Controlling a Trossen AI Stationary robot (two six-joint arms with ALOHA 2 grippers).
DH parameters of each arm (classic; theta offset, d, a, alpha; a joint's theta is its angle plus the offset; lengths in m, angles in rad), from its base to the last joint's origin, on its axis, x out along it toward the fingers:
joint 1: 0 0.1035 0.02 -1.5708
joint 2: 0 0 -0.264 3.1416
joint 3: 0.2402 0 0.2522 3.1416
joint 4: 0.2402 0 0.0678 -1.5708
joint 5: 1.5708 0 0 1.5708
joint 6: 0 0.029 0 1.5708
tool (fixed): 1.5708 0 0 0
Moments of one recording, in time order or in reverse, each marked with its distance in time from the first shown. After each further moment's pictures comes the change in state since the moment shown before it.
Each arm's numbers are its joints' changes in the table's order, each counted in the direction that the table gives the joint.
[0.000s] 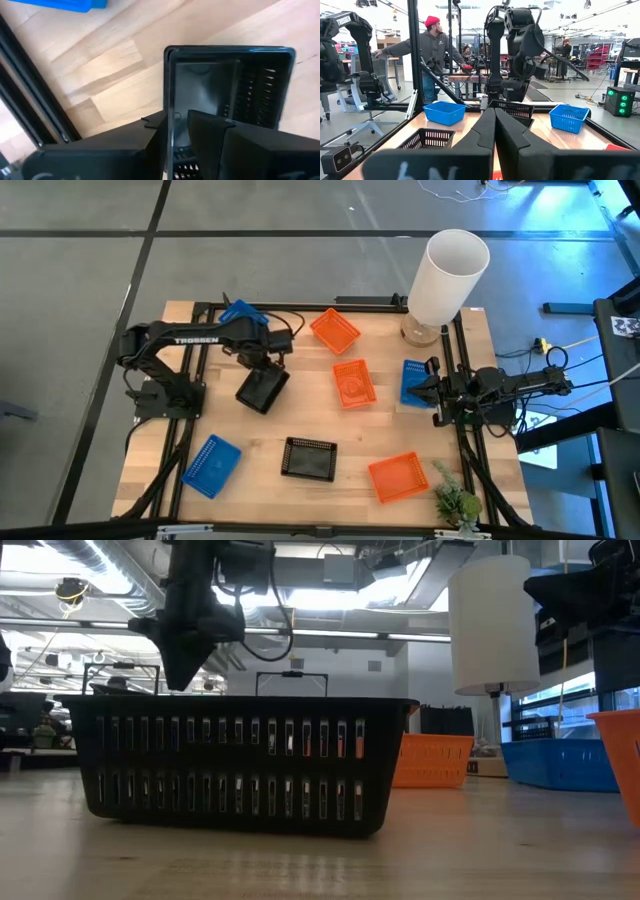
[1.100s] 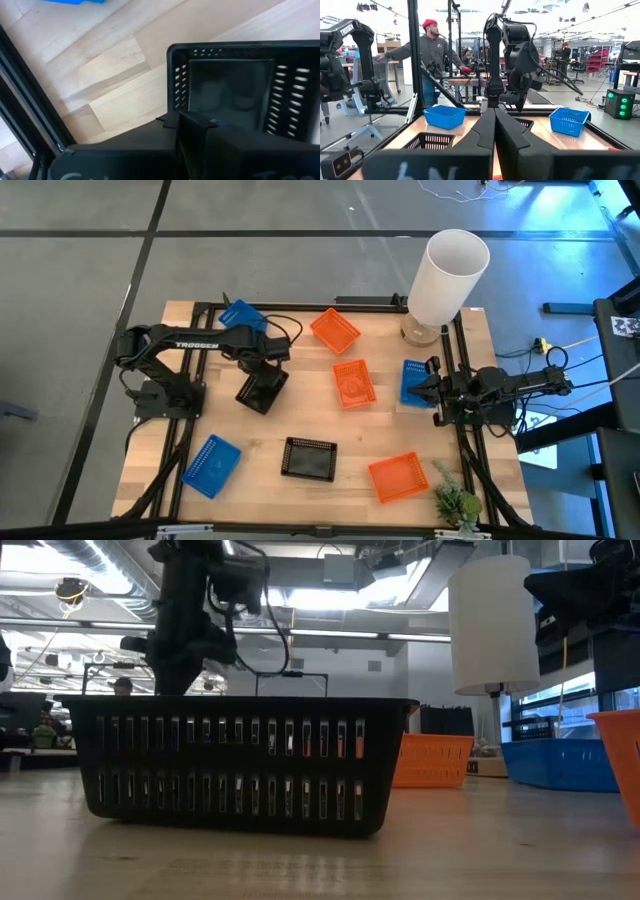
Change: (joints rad) left arm -0.016 -0.026 -0.130 -0.107 -0.033 -0.005; right arm 0.000 0.000 0.004 -0.018 0.000 0.004
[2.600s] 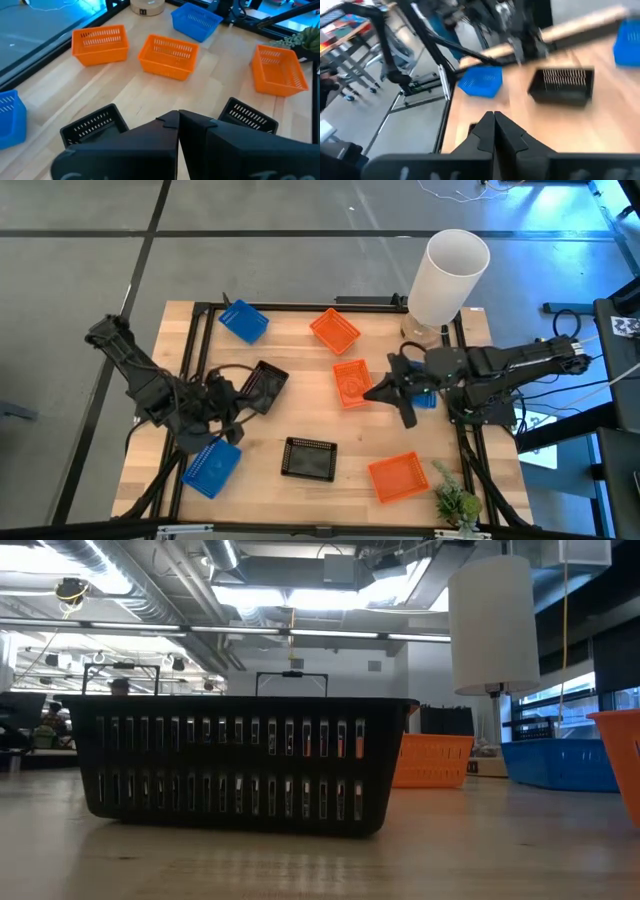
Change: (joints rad) left arm -0.982 -0.383 0.050 -0.175 -0.701 -0.101; right arm 0.000 1.080 1.027 0.481 -0.150 0.454
